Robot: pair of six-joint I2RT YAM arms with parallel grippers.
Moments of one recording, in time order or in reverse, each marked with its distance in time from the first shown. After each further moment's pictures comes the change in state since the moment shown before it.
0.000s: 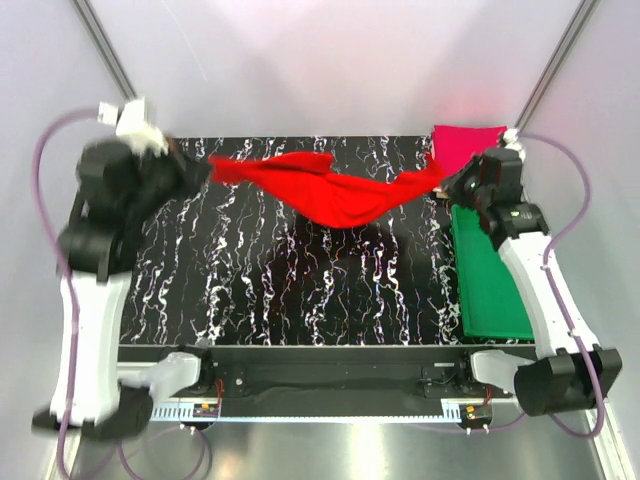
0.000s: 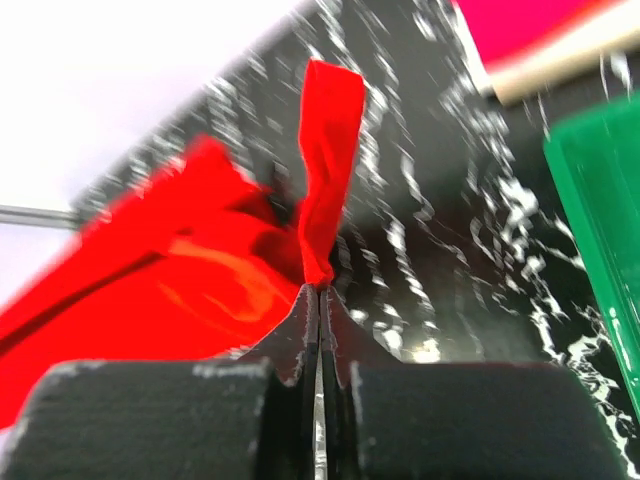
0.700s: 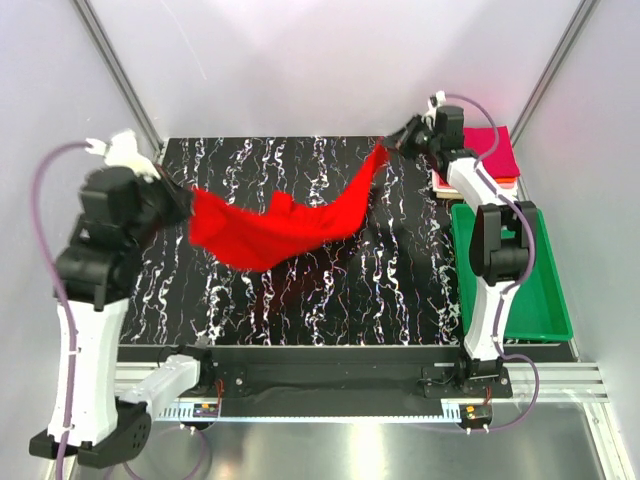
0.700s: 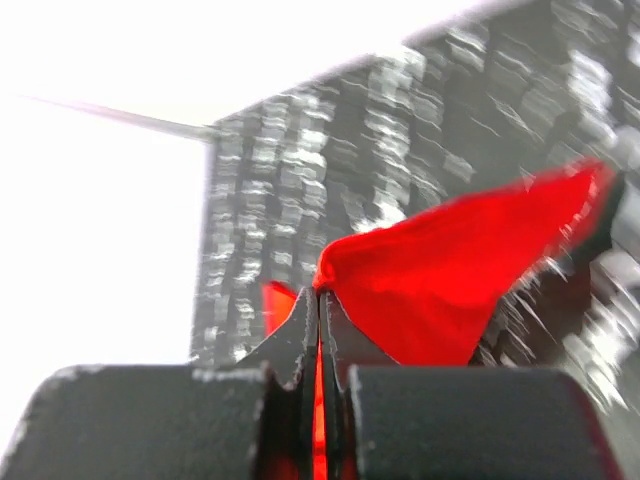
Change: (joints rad) left arm 0.000 -0.248 -0.298 -0.113 -0.161 -0.022; right arm -0.002 0.836 0.354 0.521 -0.523 0.066
